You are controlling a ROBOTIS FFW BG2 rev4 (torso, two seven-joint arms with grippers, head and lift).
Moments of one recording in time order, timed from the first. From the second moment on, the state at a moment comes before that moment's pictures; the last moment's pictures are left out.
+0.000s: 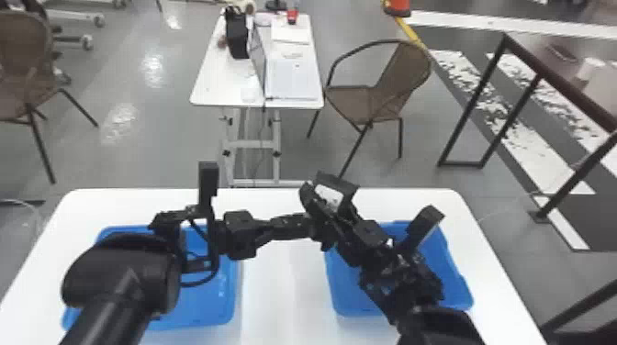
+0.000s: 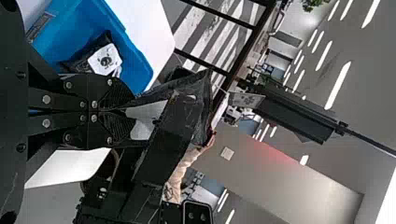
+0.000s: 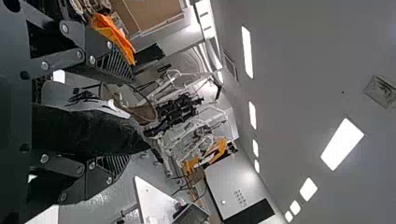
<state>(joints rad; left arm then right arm) -0.31 0.02 -0.19 -1.16 0.17 0.34 -1.14 0.04 -0.04 0.09 -1.42 -0.51 -0.08 0.64</state>
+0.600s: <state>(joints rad) -0.25 0.03 -0.08 -1.17 0.15 0.39 -1.13 0.05 -0.04 0.05 -1.40 -0.56 -0.09 0.64</state>
